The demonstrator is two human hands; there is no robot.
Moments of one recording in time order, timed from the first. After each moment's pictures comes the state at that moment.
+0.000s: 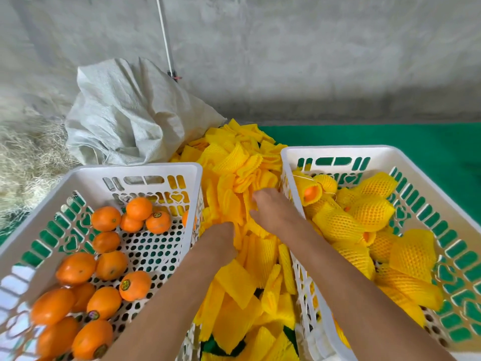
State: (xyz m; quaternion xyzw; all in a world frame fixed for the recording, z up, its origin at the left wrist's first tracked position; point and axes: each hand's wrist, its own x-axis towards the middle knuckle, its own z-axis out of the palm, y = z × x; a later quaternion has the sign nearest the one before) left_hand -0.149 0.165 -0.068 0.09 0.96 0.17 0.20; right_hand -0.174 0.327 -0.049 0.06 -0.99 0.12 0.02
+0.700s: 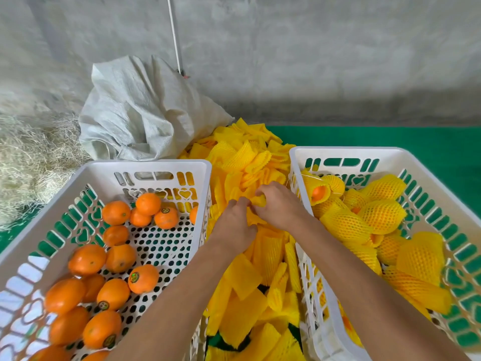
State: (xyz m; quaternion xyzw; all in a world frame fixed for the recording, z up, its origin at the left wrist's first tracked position) left_hand -0.151 0.177 -0.063 0.12 0.93 0.33 0.05; right_hand -0.182 0.330 -0.056 0.07 -0.98 0.20 0.03
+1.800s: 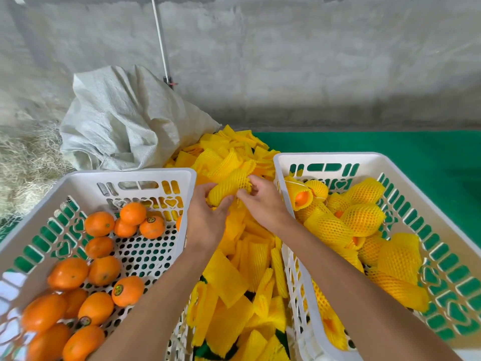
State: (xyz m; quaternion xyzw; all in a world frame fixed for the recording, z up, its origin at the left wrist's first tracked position) left_hand -0.160 0.175 -0.048 0.01 0.79 0.59 -0.13; right_hand -0.181 0.326 -0.042 0.07 -0.83 0.54 0.12
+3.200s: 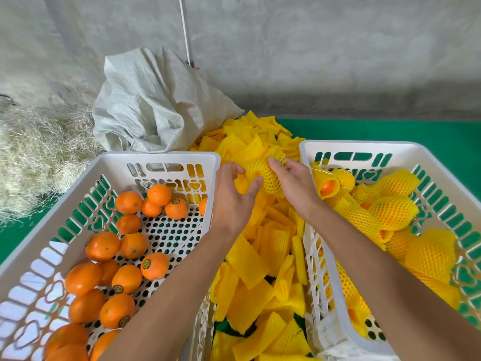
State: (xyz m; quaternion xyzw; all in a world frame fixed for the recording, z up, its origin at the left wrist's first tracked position) left_hand -0.159 0.174 -0.050 0.06 0.81 0.55 -0.18; right_hand -0.180 0.327 -0.029 -0.02 -0.74 0.67 0.07
